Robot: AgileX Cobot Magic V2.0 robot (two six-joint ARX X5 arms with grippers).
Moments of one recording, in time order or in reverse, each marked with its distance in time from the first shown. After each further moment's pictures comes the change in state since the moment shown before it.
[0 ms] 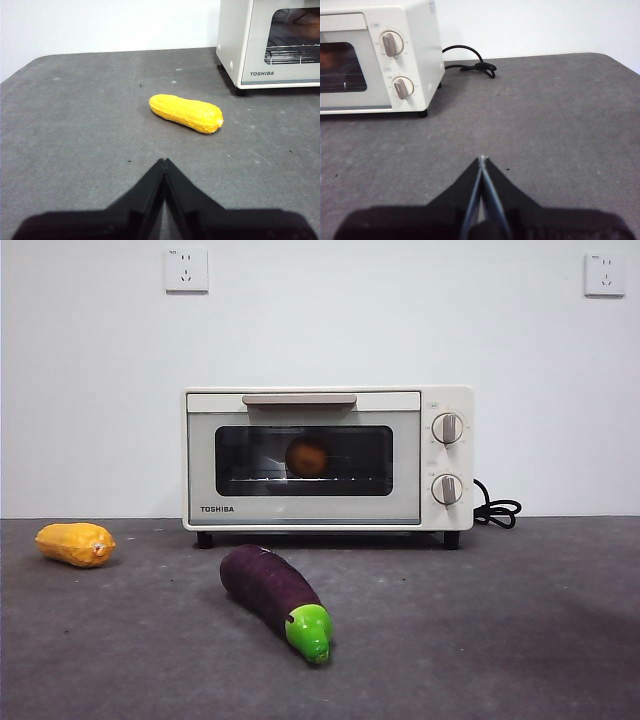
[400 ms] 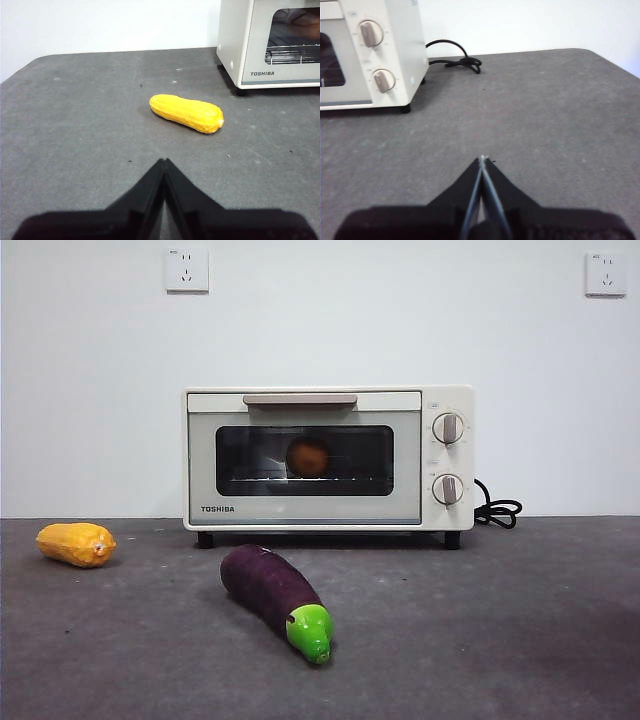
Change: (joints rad) left arm 0.000 0.000 0.000 0.000 0.000 0.000; right arm -0.003 -0.057 -0.064 0.007 0.069 0.003
